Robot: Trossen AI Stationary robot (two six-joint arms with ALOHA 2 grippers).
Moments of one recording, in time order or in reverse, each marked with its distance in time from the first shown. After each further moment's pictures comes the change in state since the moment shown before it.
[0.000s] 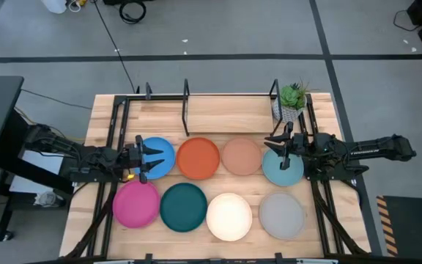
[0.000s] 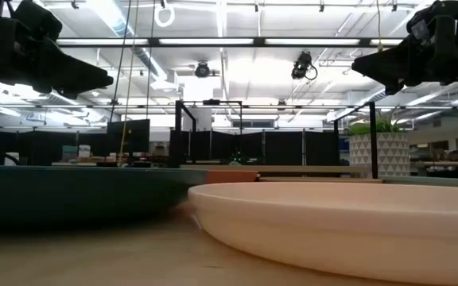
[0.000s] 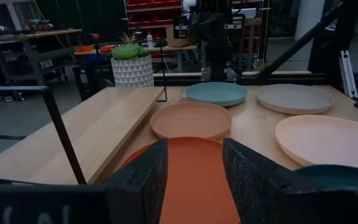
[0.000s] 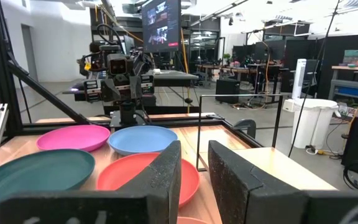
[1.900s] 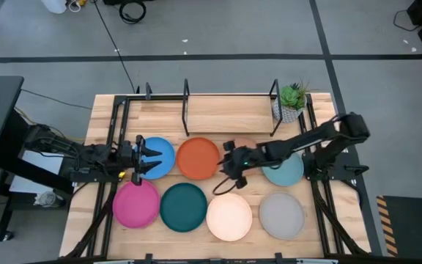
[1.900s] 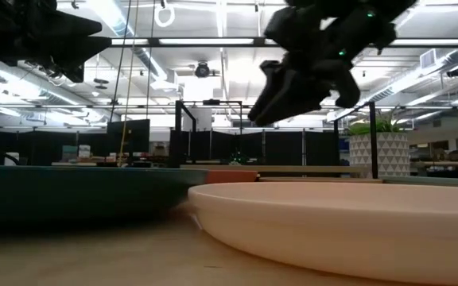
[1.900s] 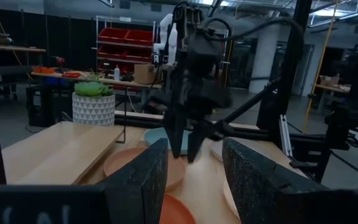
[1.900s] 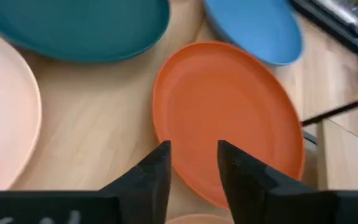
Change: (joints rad) left arm 0.000 0.000 0.032 0.177 0.146 -0.086; right arm 0.146 1.285 0.903 -0.457 -0.056 -0.375
